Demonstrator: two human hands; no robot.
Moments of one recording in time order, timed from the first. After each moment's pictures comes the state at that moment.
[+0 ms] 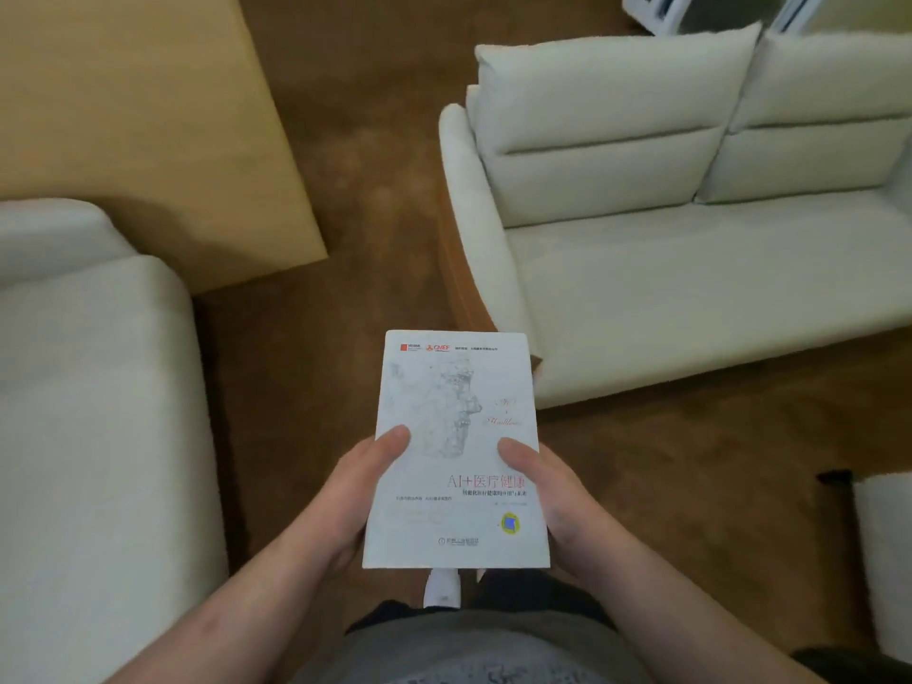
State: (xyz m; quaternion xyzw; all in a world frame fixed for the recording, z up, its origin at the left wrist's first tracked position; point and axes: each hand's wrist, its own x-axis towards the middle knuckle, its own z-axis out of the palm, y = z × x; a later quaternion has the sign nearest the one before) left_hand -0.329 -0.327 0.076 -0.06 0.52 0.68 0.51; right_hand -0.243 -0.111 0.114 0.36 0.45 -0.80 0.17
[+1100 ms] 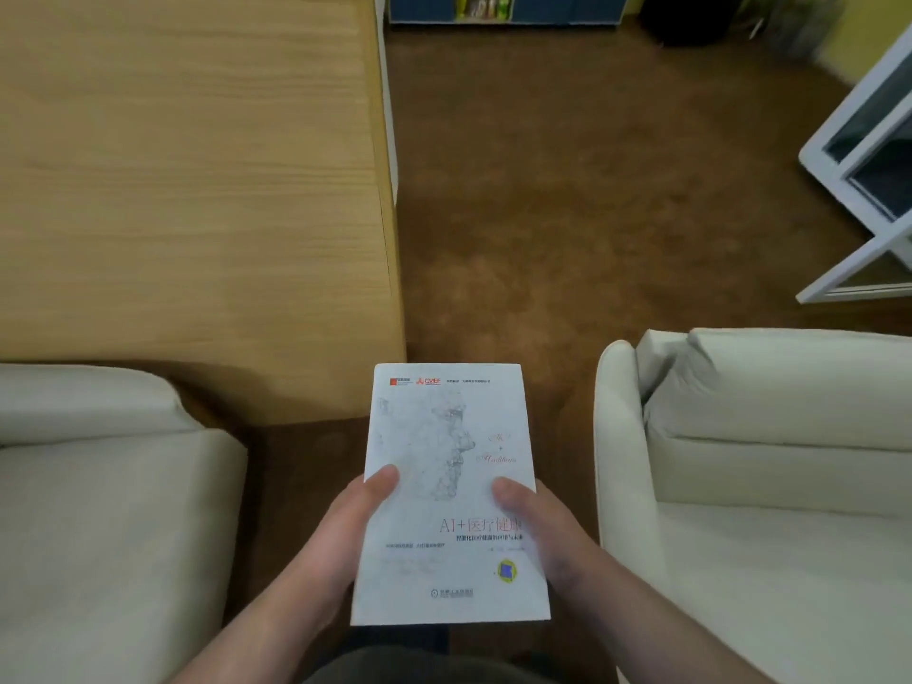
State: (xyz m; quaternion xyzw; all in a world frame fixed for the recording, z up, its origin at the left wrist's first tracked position) left_hand -0.909 -0.348 0.088 -0.17 0.49 0.77 0.37; right_hand -0.898 -0.117 0.106 0.22 0.49 -0.79 0.29
